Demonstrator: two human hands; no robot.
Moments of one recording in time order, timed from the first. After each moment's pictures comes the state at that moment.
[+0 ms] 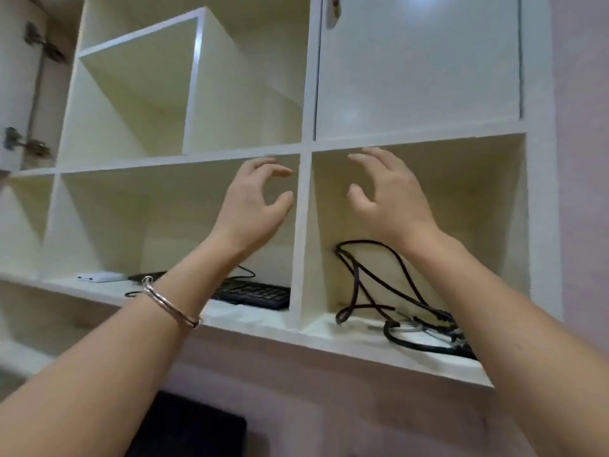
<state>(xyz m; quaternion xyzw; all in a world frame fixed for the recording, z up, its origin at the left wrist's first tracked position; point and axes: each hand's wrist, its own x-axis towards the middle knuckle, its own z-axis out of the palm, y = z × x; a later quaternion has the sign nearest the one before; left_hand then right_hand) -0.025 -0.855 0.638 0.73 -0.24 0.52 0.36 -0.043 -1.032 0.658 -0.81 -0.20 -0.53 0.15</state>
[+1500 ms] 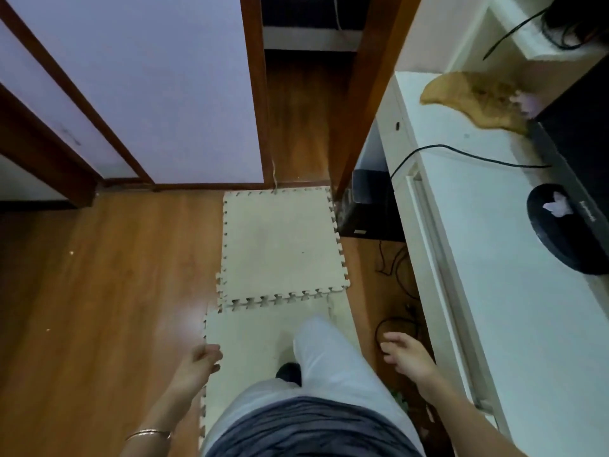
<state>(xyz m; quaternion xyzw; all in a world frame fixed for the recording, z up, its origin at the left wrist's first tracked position) -0.454 -0.530 -0.005 0.43 0.69 -0.01 0.58 -0.139 -0.691 0.003 -0.83 -0.07 0.49 0.24</state>
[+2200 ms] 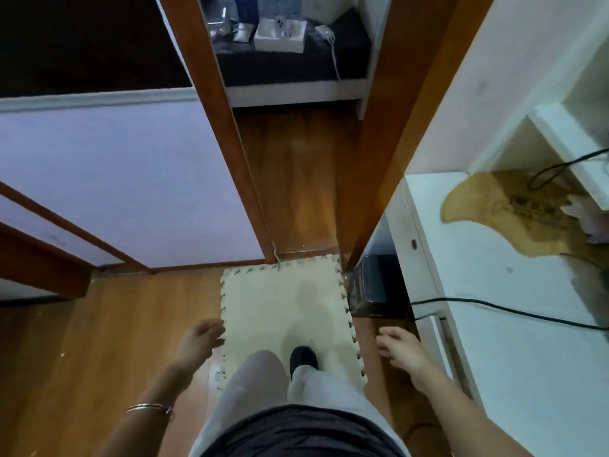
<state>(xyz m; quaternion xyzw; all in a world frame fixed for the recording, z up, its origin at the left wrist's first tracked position) -0.229 -0.190 0.036 0.52 0.64 0.04 0.56 0.065 -0.373 0.005 -0.79 -0.06 0.52 0.31</state>
